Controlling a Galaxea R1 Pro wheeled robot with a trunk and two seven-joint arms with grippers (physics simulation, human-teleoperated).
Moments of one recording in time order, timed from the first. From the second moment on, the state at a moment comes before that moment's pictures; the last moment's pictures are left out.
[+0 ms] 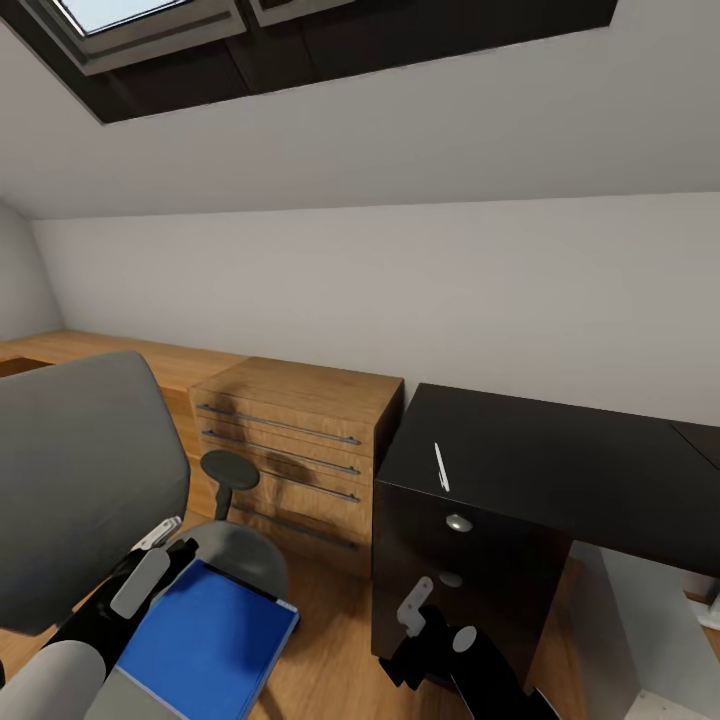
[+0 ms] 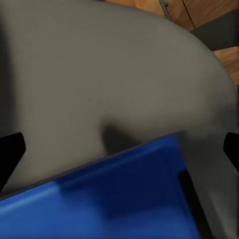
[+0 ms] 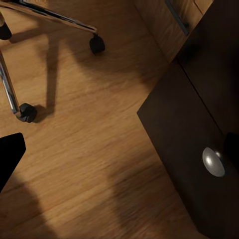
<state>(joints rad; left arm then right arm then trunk) -0.60 0.21 -0.05 -0.67 0.96 0.29 0.52 -0.26 0.03 0.33 -1.08 0.41 0.49 0.45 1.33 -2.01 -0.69</state>
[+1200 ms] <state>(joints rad) -0.51 0.20 -0.10 -0.92 0.96 0.29 0.53 -0.26 0.04 0.25 -1.08 0.40 0.50 0.45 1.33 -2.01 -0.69</state>
